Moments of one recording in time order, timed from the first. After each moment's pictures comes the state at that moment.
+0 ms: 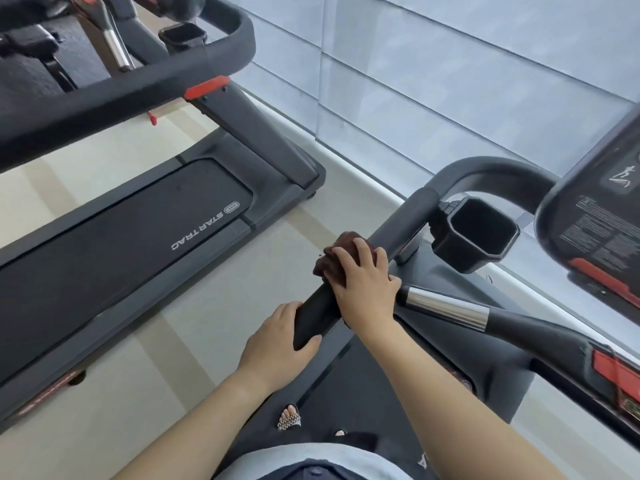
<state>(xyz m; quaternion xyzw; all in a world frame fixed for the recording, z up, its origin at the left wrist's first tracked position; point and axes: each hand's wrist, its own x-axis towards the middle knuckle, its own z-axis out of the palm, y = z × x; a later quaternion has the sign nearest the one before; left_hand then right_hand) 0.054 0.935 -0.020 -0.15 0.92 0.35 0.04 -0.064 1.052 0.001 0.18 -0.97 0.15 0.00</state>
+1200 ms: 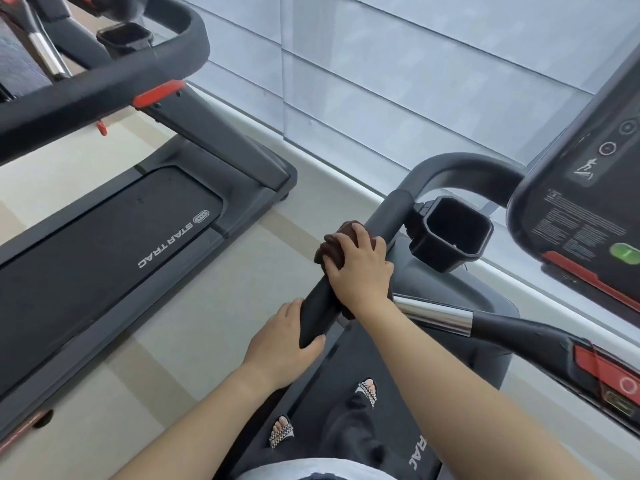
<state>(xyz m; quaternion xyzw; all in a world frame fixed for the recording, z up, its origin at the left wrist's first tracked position) 0.002 0.943 -0.016 -0.09 0.93 0.36 0.08 -0.121 1.055 0.003 0.10 -0.98 0.19 -0.01</state>
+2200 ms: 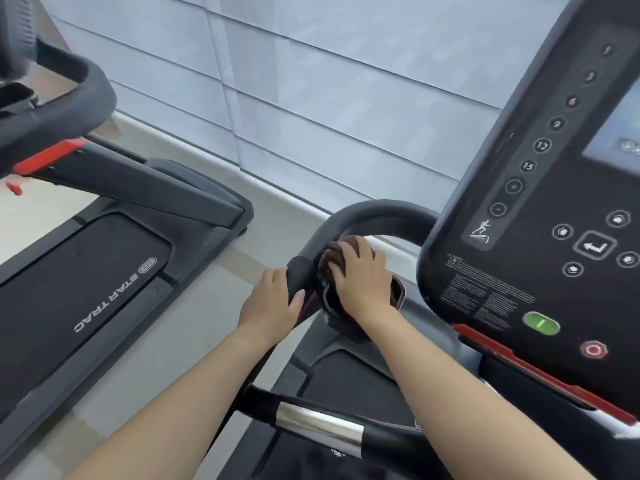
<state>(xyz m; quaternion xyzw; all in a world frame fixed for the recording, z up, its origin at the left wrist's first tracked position) -0.231 1.053 0.004 -0.08 0.96 0.28 0.03 -0.289 1.206 0.018 0.07 -0.98 0.20 -0.02</state>
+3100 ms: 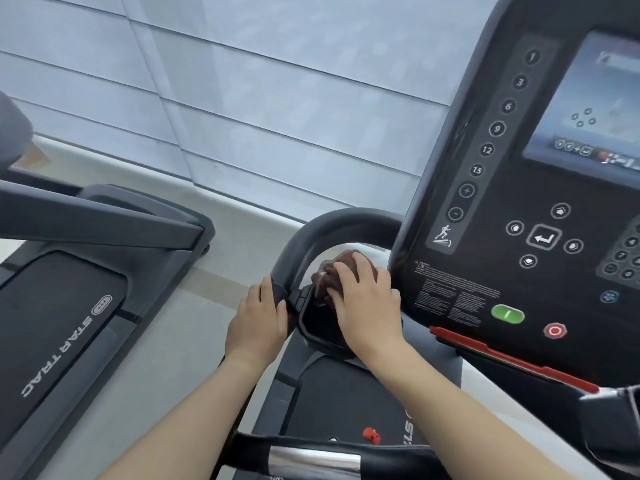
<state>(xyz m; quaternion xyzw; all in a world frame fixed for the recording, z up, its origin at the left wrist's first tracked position) -0.263 1.067 -0.015 -0.05 0.97 0.22 0.02 -0.264 1.233 0.047 0.02 -0.99 0.11 0.02</state>
